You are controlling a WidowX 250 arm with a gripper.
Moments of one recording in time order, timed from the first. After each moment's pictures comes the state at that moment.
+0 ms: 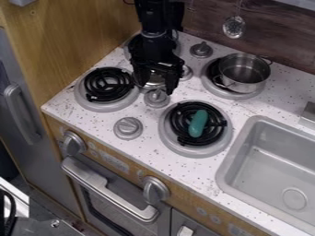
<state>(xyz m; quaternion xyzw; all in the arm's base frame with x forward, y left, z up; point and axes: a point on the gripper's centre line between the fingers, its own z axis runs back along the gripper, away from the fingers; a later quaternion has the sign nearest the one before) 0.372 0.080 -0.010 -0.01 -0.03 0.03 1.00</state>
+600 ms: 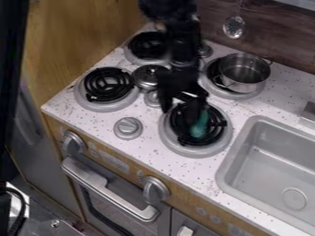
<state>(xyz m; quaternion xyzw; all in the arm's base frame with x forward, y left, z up) 0.356 0.014 -0.039 -0.02 0.01 -0.05 1.00</state>
